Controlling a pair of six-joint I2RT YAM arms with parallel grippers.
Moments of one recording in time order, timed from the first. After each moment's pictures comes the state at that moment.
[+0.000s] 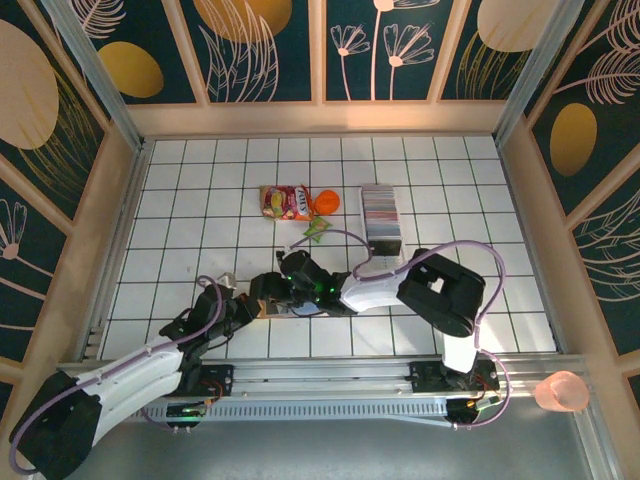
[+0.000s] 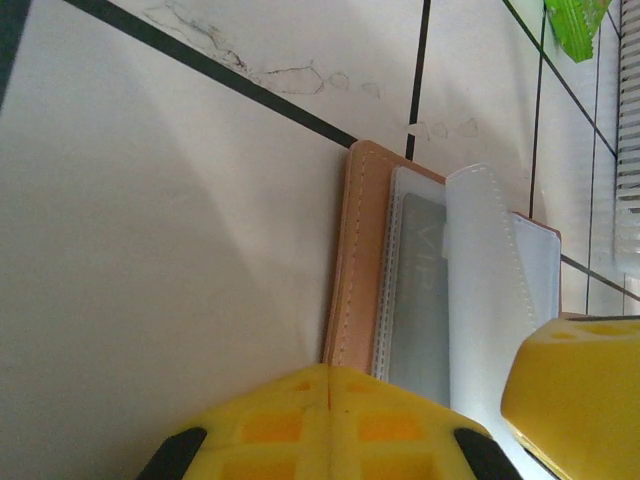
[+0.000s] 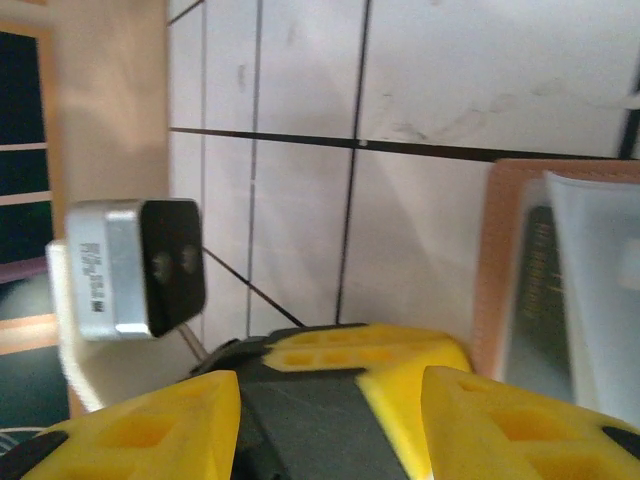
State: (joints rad) left arm -0.61 0.78 0.02 0.06 0.10 -1.06; right arm 1.14 1.88 0.93 0.44 -0.21 1.21
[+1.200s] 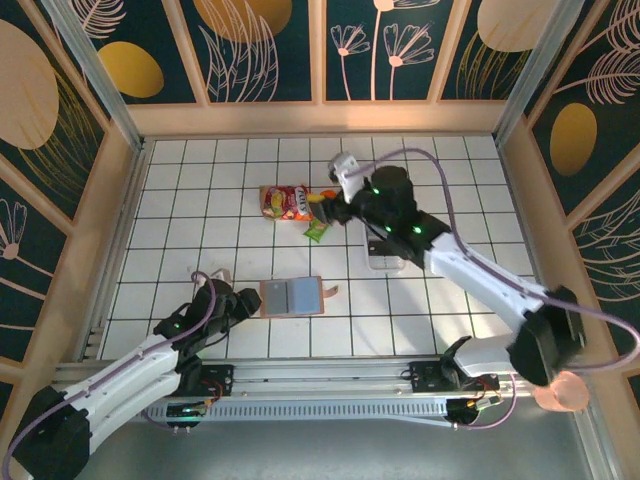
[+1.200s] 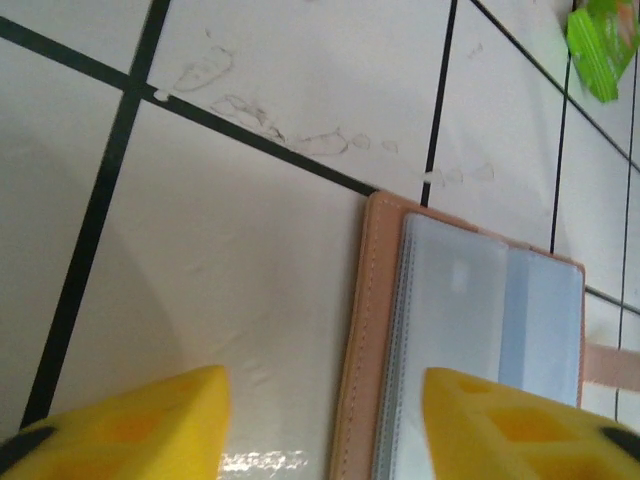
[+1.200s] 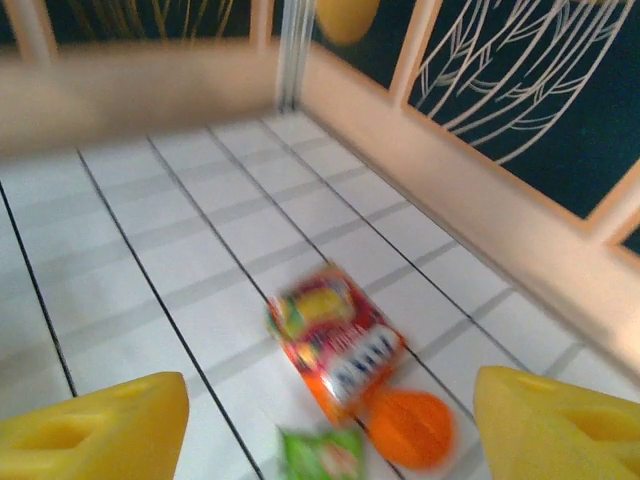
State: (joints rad) left arm -0.61 0.72 0.13 -0.19 0.00 -1.03; right arm 0.68 1.24 1.01 -0.11 -0.18 -0.38
